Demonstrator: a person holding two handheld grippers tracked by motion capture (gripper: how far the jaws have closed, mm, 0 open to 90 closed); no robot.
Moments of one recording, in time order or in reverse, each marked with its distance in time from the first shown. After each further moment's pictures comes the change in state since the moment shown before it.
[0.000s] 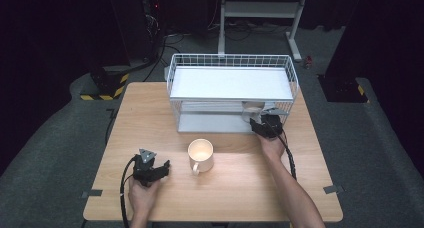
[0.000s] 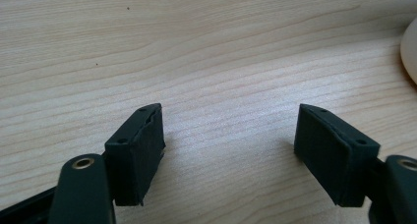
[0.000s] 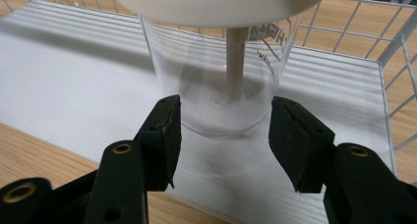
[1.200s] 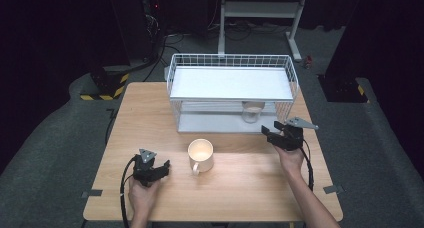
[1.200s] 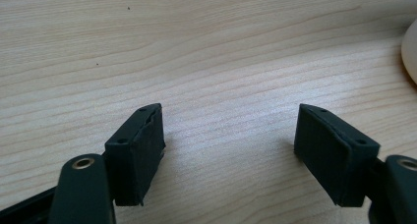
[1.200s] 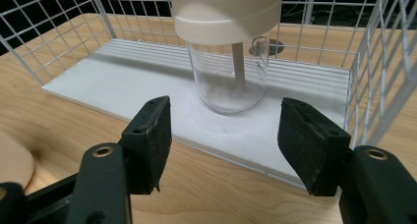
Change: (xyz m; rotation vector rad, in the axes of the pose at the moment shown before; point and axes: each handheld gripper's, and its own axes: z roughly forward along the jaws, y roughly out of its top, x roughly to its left) left arm 0.000 0.000 0.000 -0.001 0.003 -0.003; right arm -0.022 -0.019 -0.081 -0.128 0.150 0.035
